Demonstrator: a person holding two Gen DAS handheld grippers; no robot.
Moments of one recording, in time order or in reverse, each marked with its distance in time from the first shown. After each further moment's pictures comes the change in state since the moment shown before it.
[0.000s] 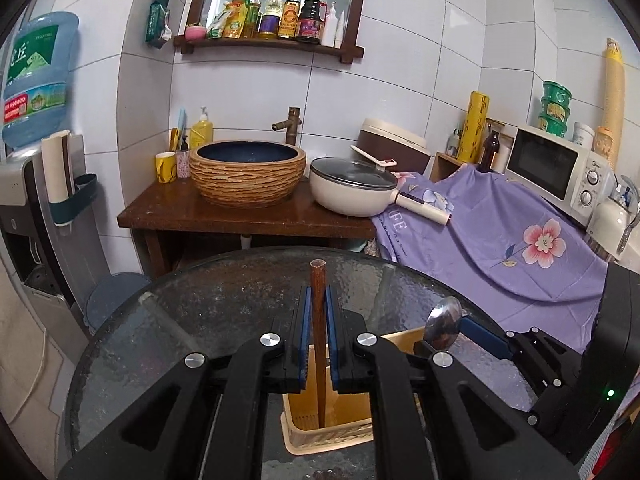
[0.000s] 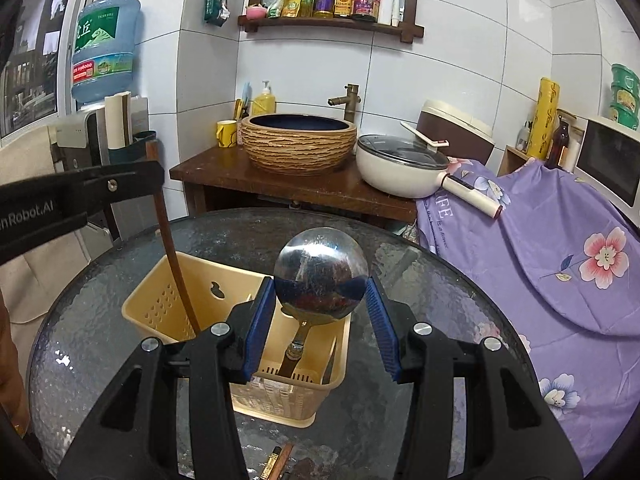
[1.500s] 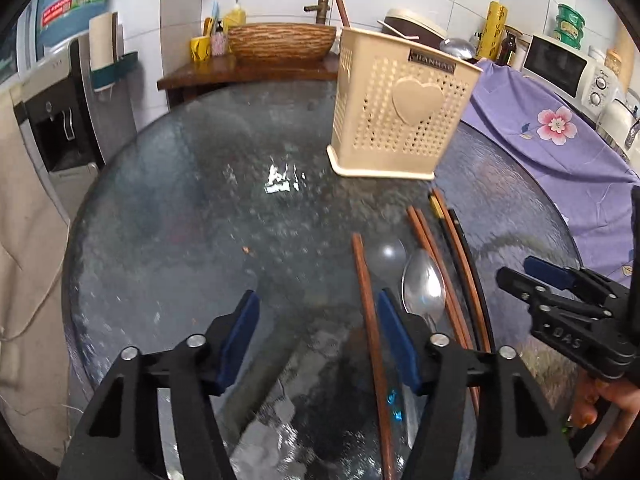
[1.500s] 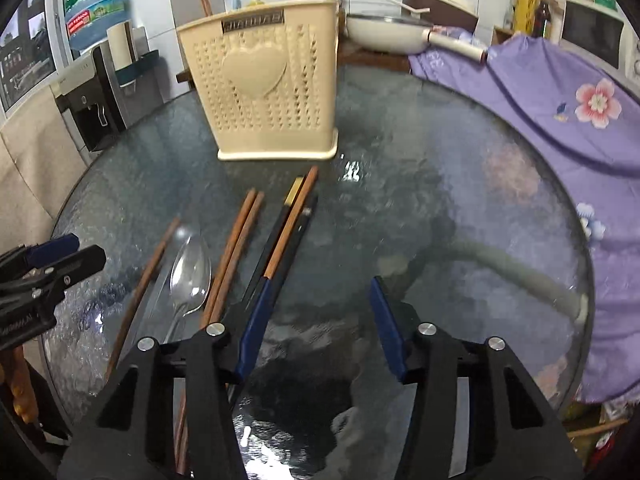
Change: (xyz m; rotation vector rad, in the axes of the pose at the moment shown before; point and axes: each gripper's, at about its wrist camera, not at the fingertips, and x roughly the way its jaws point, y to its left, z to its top) left arm -0.071 0.030 -0.219 -0.030 0.343 0.069; right arm -0.074 0.016 -0.202 0.142 0.327 0.055
